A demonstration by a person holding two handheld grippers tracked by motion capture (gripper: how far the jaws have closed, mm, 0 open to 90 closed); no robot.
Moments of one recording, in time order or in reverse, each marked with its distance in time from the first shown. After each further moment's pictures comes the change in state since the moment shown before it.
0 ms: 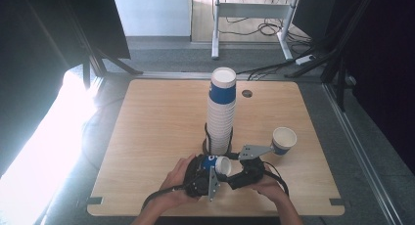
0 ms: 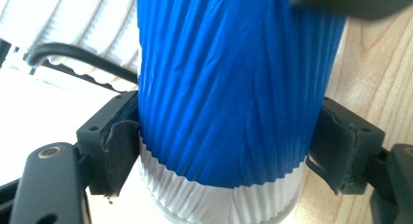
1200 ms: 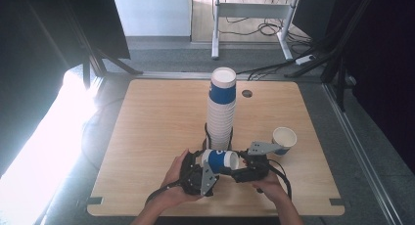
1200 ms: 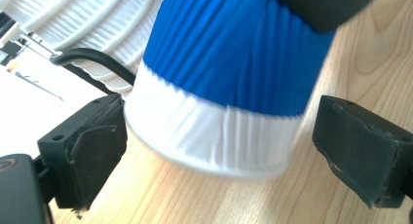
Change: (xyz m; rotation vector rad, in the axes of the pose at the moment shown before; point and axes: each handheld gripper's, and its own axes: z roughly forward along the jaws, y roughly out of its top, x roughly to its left) left arm 0.016 -0.004 -0.009 -0.133 -0.054 -0.222; right arm -0.013 -0.004 -0.012 -0.145 0.041 0.103
